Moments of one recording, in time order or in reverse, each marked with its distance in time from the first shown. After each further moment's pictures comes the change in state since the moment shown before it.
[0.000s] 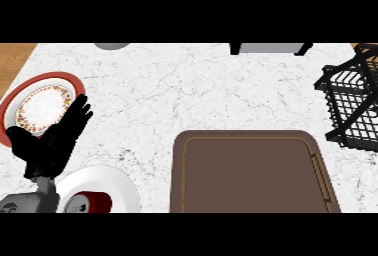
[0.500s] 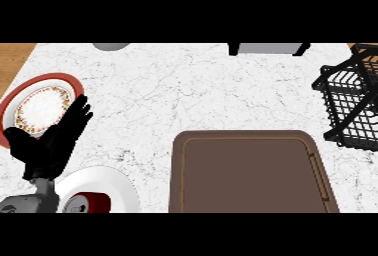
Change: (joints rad) left arm 0.009 -0.017 0.013 -0.024 -0.009 -0.015 0.020; right arm -0.102 0.102 0.022 0.103 0.111 -0.156 -0.031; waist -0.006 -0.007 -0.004
